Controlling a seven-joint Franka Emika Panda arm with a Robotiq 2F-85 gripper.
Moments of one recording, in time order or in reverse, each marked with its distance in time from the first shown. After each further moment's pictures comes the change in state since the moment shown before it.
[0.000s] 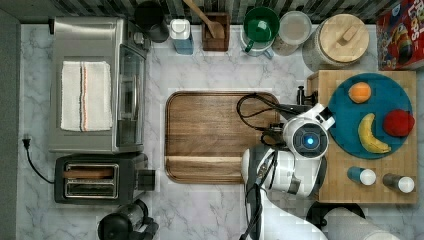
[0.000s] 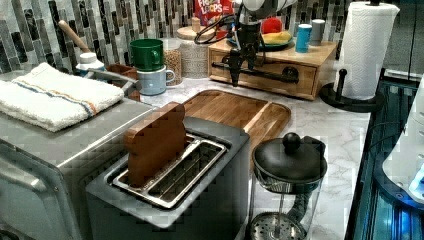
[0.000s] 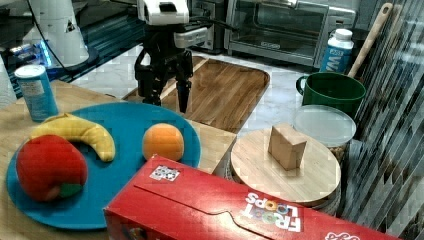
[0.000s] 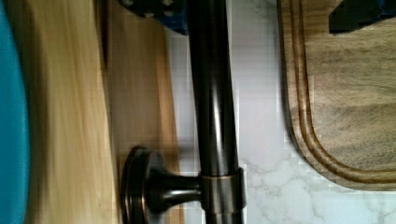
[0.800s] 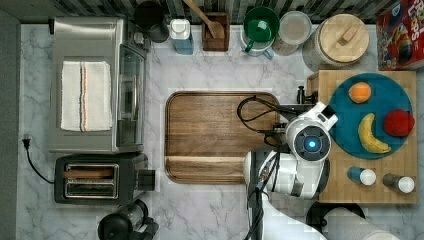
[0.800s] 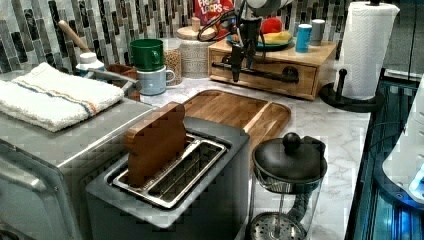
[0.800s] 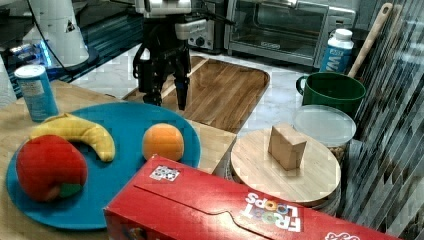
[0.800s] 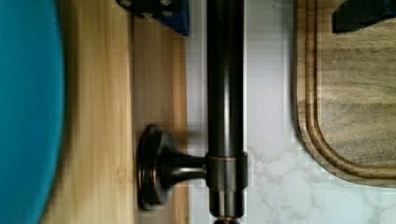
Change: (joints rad) arm -0.002 -0.016 -0.011 -0.006 -0.040 0.021 -0.043
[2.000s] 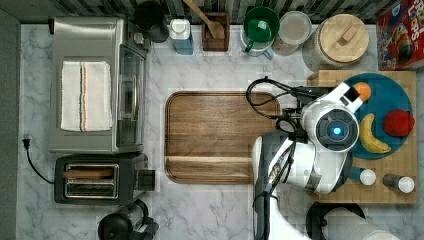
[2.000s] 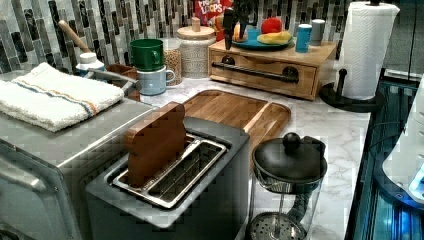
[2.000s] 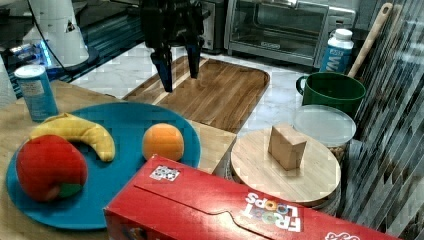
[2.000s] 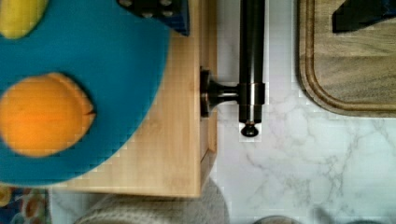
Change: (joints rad) arm -0.001 -0.099 0.010 0.145 0.056 -0.199 -0.080
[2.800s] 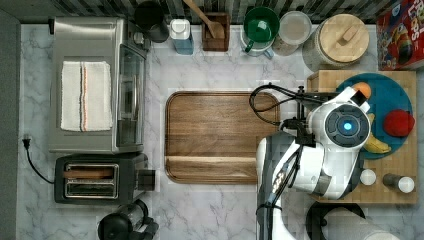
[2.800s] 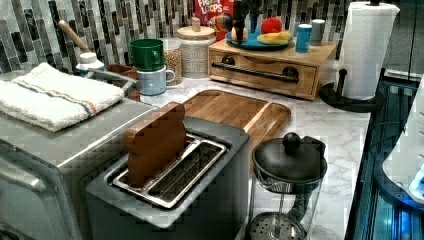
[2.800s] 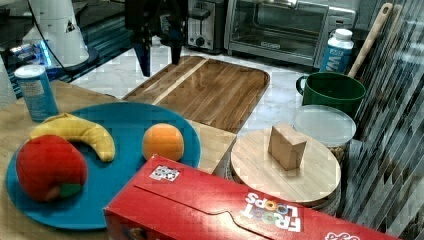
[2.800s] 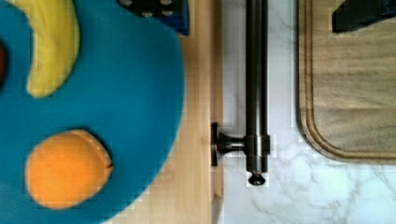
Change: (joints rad) arm 0.000 -0.058 -0.008 0.041 -0.008 -0.211 -0.001
